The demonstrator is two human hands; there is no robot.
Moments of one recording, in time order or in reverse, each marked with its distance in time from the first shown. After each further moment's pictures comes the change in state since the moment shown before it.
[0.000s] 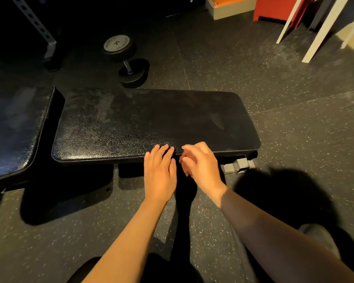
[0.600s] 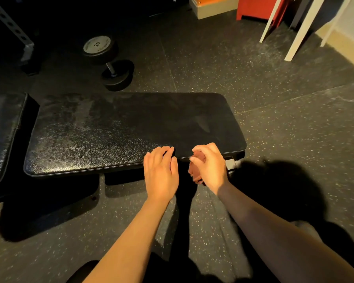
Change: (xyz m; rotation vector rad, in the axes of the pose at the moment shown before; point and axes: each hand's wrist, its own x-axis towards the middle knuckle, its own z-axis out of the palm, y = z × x) left_hand 0.022 0.031 0.035 0.002 0.022 0.028; right_hand 0.007 0.049 -0.044 -0.030 0.050 0.144
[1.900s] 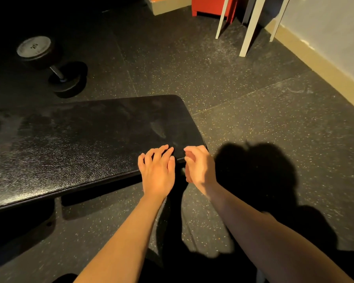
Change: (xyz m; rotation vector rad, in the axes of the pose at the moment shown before) left_hand 0.026 0.081 0.083 0.053 -0.184 0.052; right_hand 0.016 0.073 -0.054 -0.038 0.074 0.196
